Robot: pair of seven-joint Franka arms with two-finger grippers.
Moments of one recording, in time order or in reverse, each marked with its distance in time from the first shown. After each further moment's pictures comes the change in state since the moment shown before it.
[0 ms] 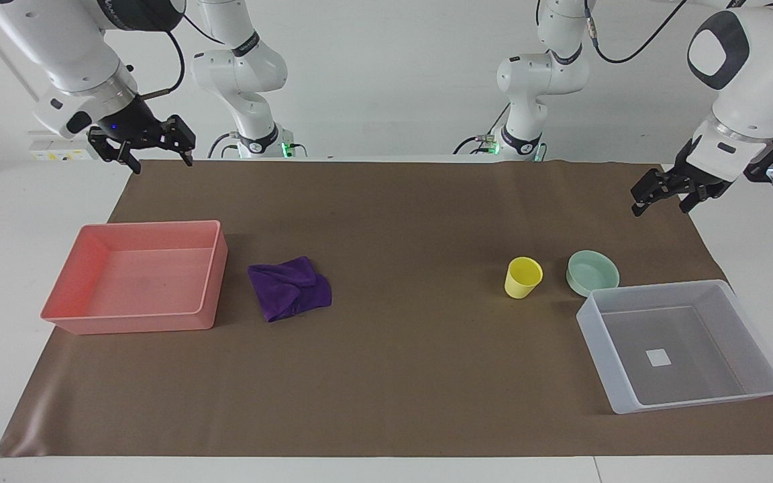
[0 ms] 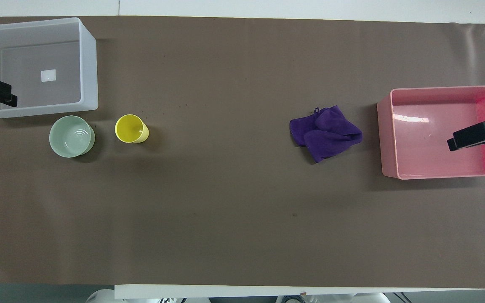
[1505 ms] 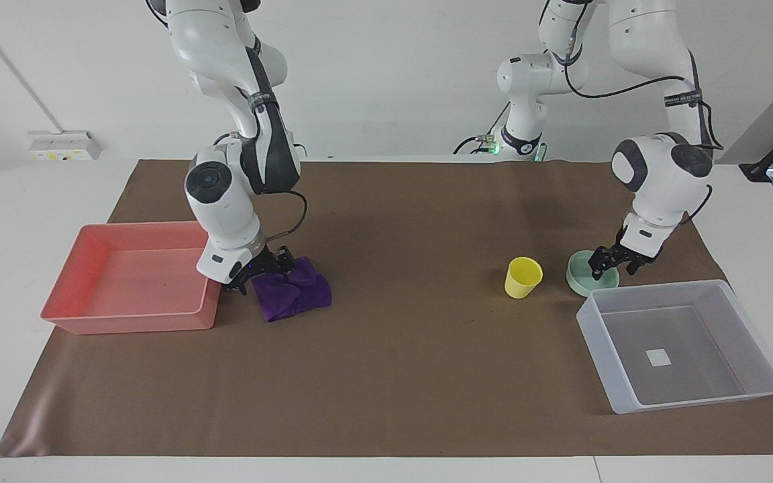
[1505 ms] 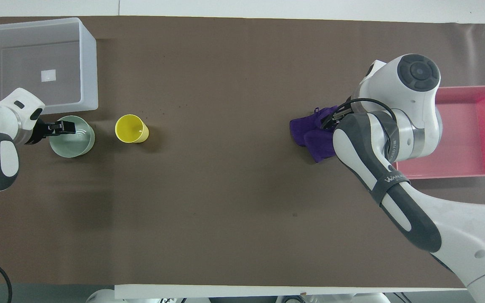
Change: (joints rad) left arm 0.051 0.079 0.012 -0.663 0.000 0.864 -0.026; right arm 0.230 0.372 0.009 -0.305 0.025 0.801 0.016
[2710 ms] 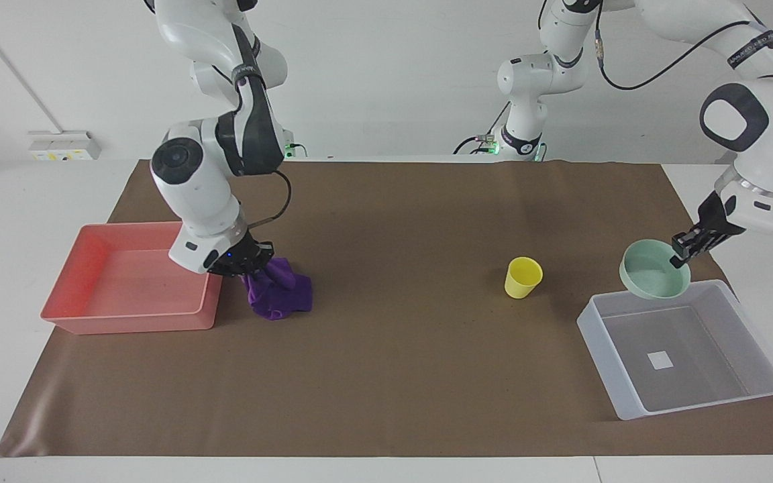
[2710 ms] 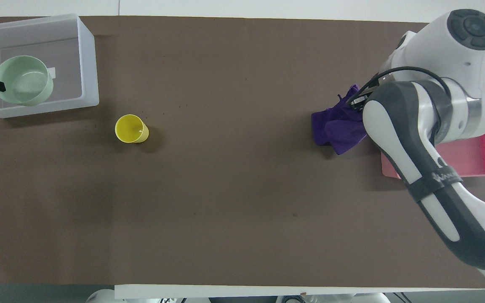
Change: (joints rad) left arm 0.064 0.114 0.011 0.619 -0.083 -0.502 -0.067; right arm -0.051 -0.092 0.003 0.277 0.003 -0.399 0.026
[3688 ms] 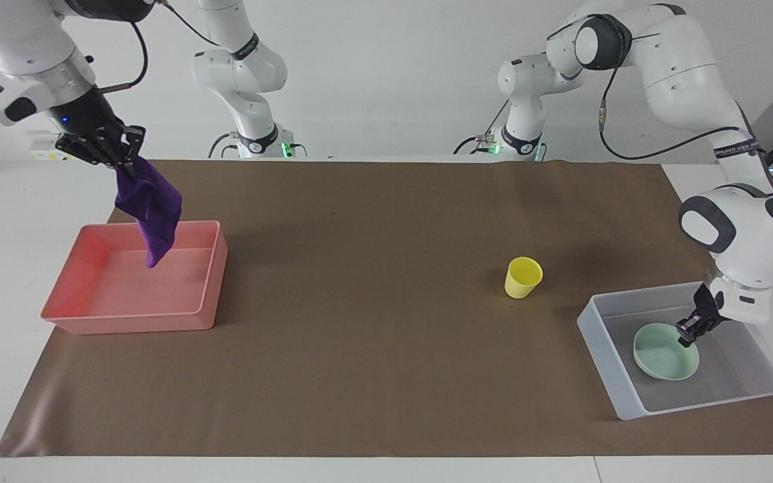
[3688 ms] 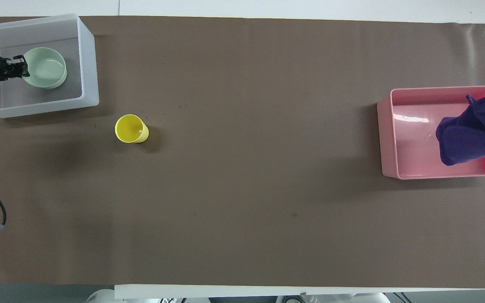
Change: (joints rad) left arm 0.041 0.287 0.001 0.020 0.005 0.382 0.028; right arm -0.282 -0.198 -0.013 0.141 -0.067 -0.331 -0.106
